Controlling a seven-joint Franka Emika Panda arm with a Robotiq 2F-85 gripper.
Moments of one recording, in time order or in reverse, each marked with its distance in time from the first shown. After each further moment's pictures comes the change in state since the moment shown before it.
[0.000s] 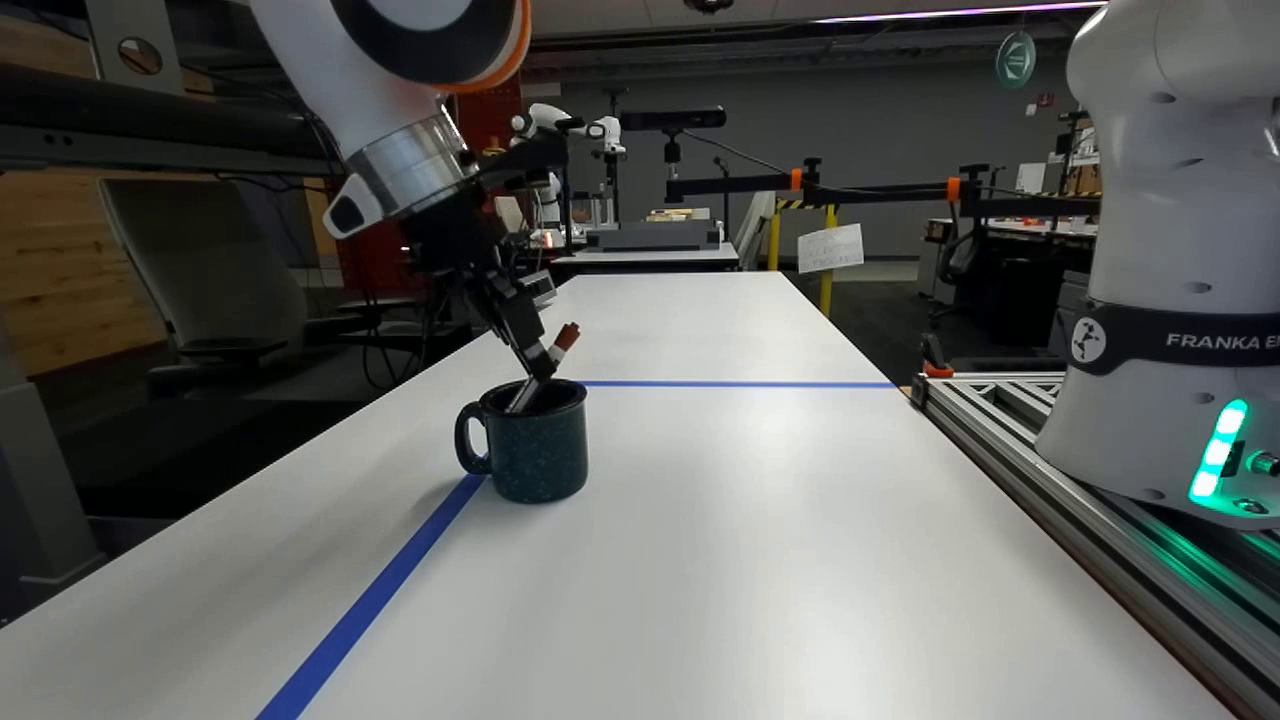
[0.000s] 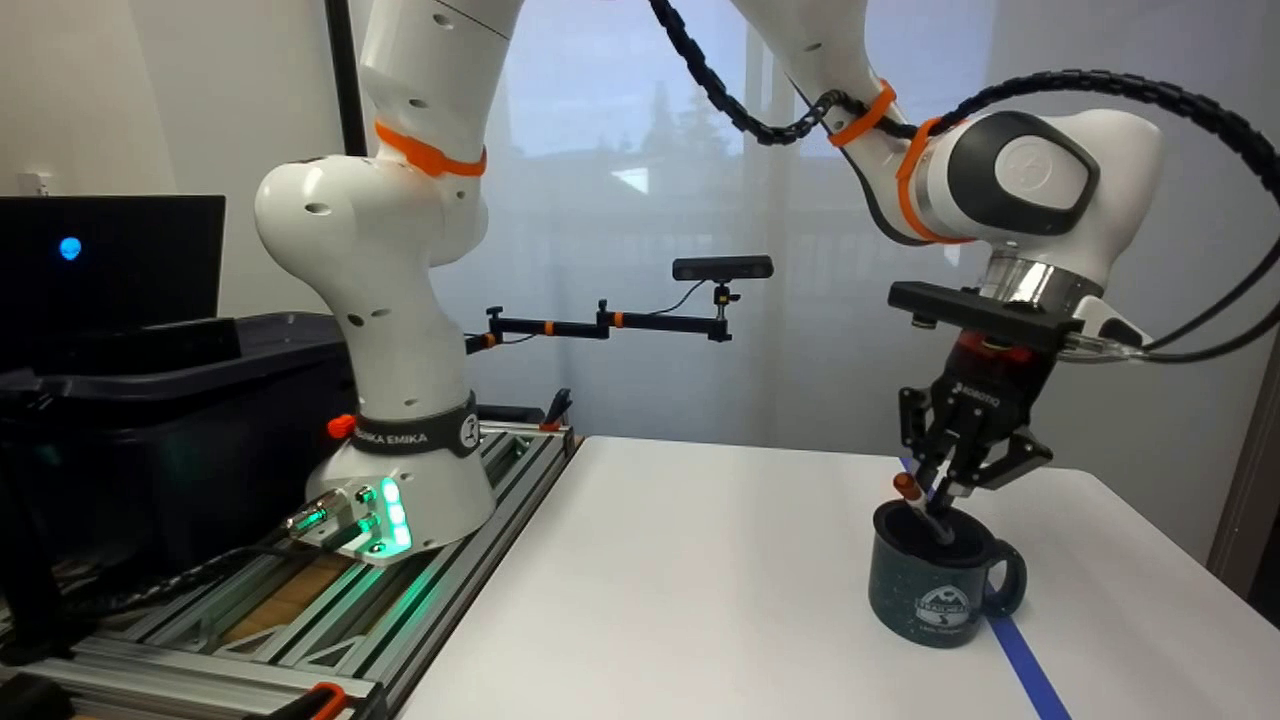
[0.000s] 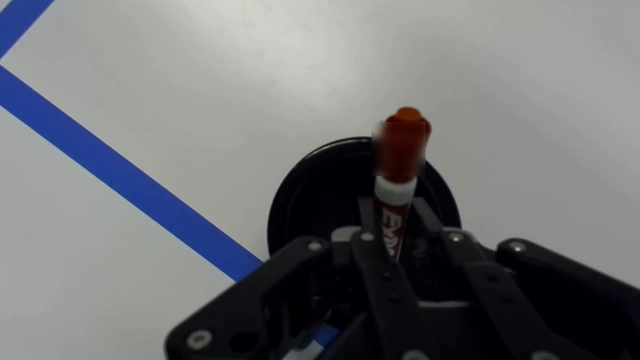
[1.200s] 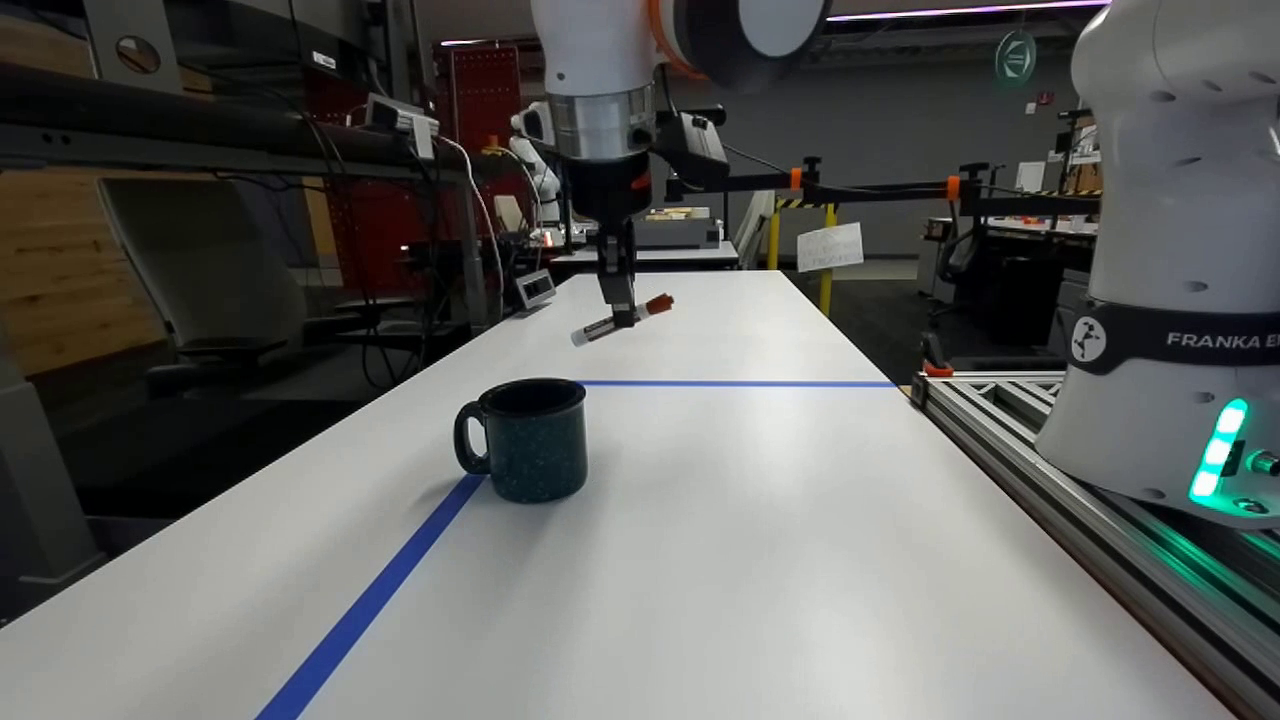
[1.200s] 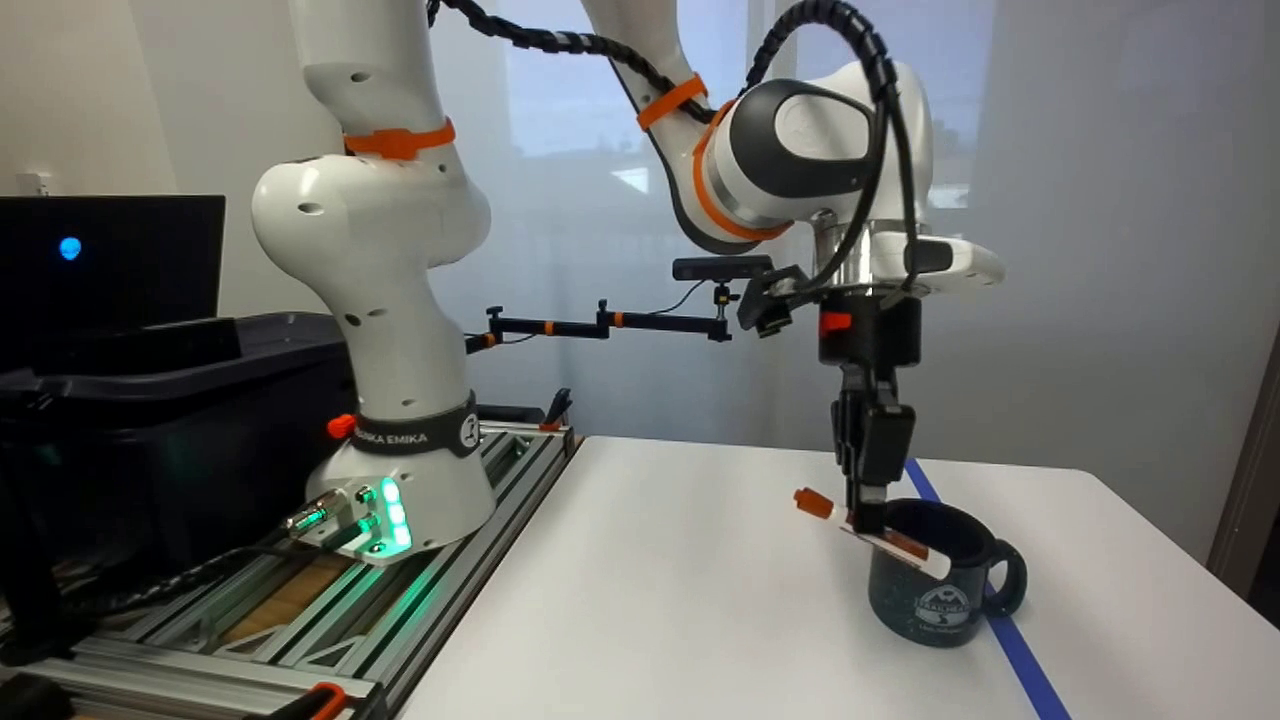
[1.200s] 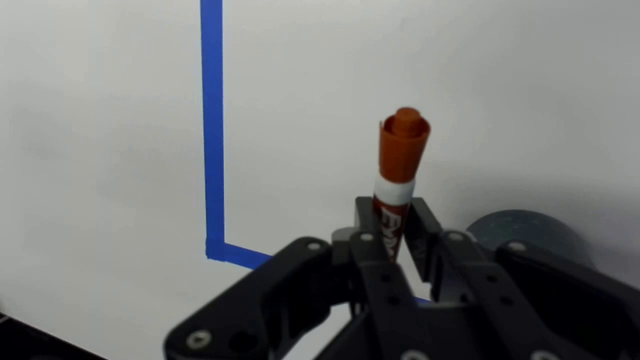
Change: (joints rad) arm -0.042 -0.445 -0.114 -0.617 -0.408 0.515 0.817
